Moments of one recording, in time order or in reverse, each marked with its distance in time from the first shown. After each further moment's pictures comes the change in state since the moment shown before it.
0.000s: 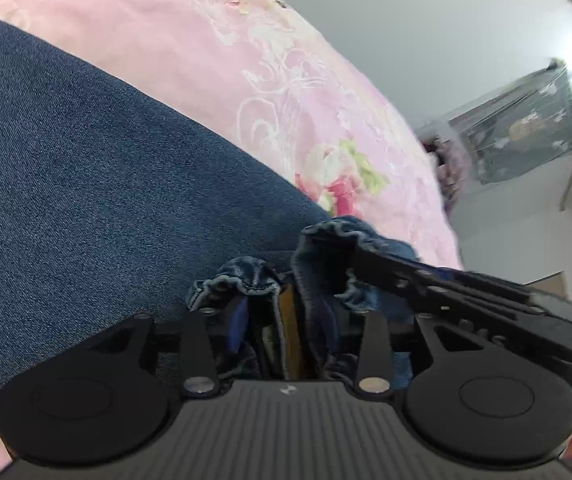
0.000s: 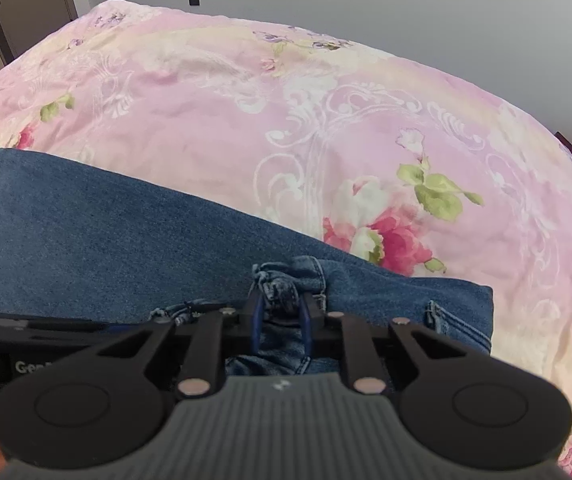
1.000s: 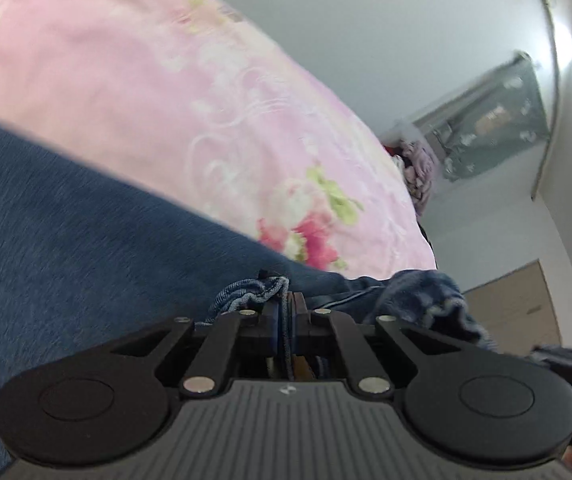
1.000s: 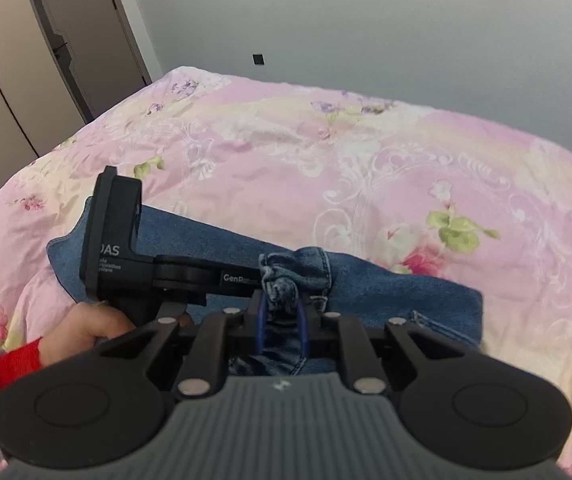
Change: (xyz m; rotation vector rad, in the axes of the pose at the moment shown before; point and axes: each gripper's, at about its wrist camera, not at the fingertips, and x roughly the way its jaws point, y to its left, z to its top) left arm 0.022 0.010 0.034 0.025 -0.017 -0.139; right arm -0.067 -0.022 -0.014 0.047 -0.114 0.275
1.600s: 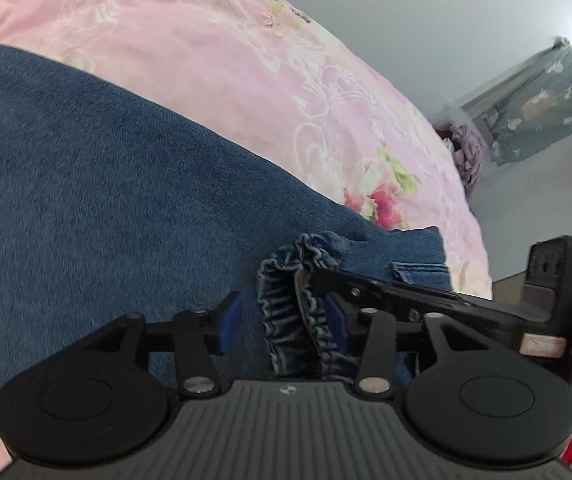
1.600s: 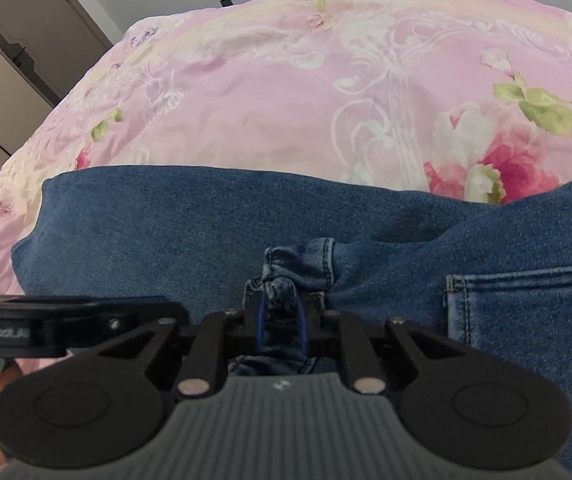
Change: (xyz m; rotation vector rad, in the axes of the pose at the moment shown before) left arm -0.084 0.021 -0.021 0.020 0.037 0.147; right arm 0.132 -0.003 -0.024 0.184 0.127 0.022
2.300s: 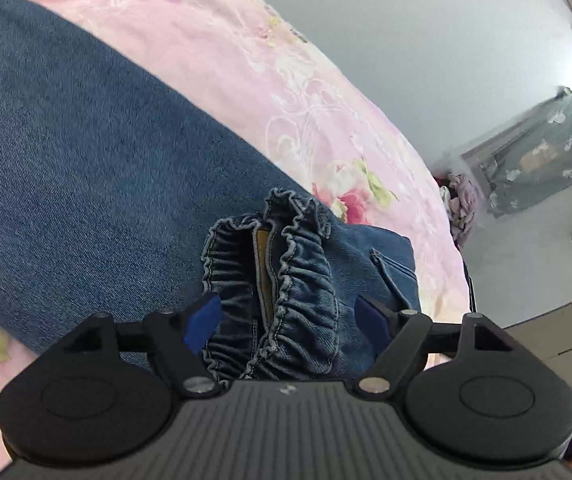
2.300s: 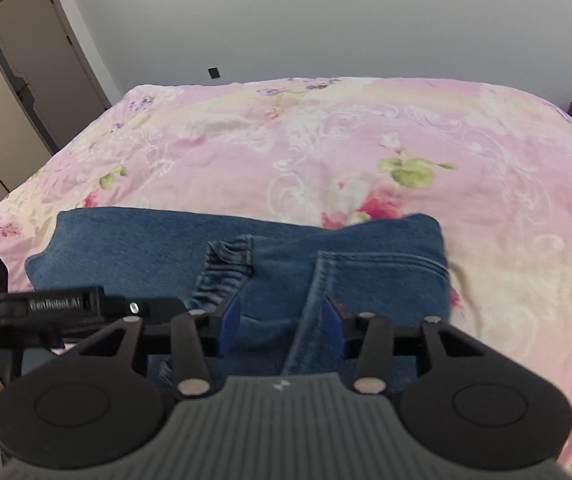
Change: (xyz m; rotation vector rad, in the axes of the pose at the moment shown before) left arm 0.024 -0.034 -0.049 -0.119 -0.126 0.003; right arm -0.157 -0.053 -0.070 -0.040 -0.209 -0.084
